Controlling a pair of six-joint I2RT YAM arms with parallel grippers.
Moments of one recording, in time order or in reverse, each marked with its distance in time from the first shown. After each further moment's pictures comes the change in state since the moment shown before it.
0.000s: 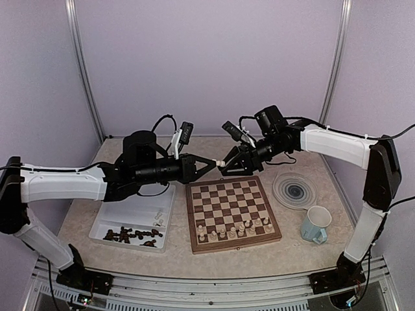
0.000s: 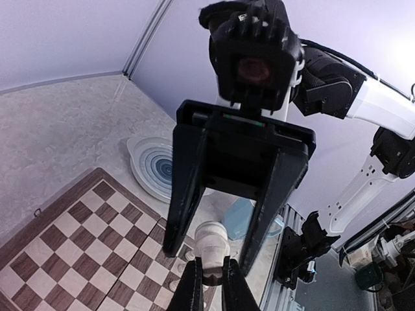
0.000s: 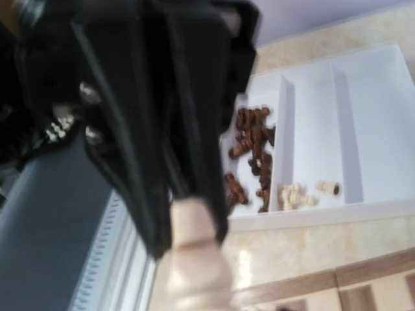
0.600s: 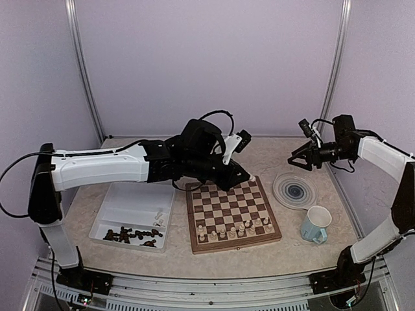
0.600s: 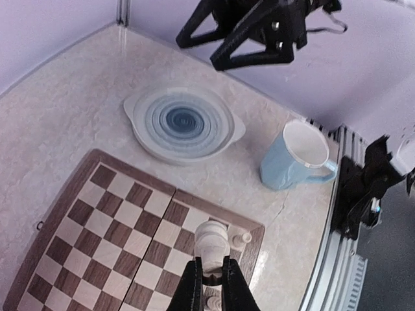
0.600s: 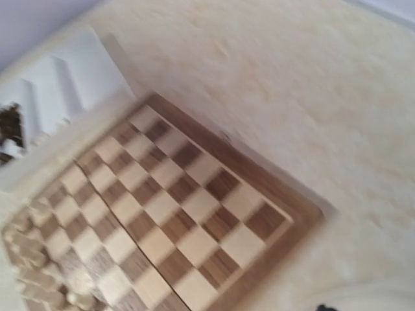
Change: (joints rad) left arm -0.167 0.323 0.579 -0.606 -0.164 0.329; right arm -0.593 -0.335 -0.341 -0.063 0.204 -0.150
